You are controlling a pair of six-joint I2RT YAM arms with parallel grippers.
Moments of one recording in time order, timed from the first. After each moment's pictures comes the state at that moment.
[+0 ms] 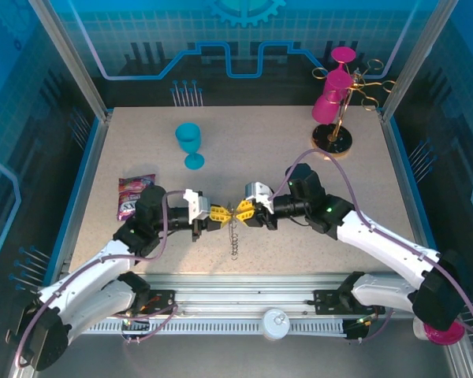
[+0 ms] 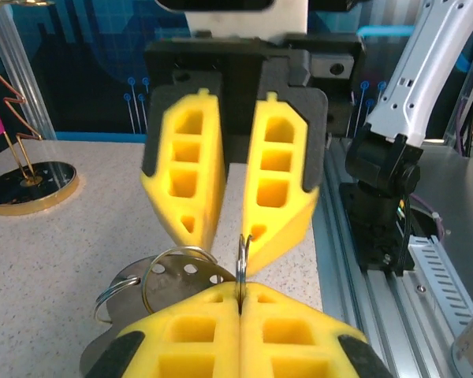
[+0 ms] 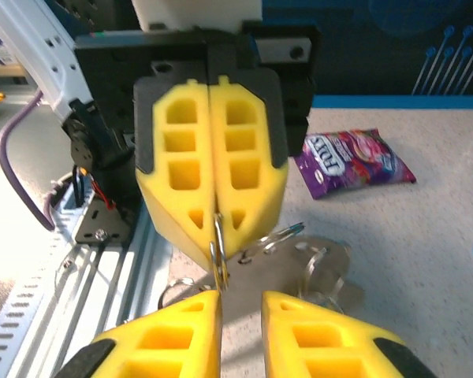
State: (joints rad) left arm -0.53 0.87 0.51 0.16 0.84 0.23; right arm 0.72 1.15 0.88 -0.22 -0.69 -0.41
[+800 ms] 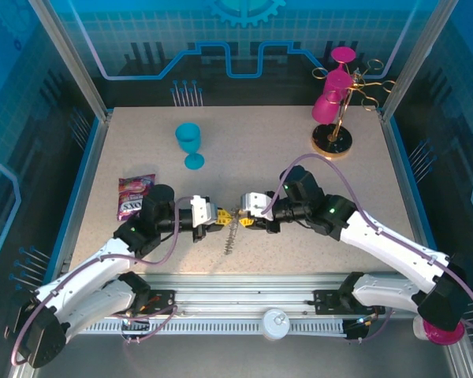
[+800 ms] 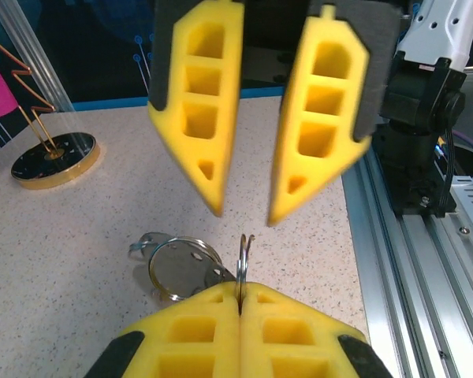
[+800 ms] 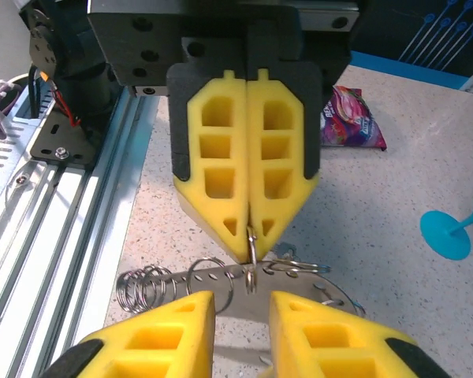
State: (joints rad) left arm -0.55 0.89 0.54 0.01 0.74 0.39; right arm 0.81 1.14 0.94 -0.42 -0.51 -0.62
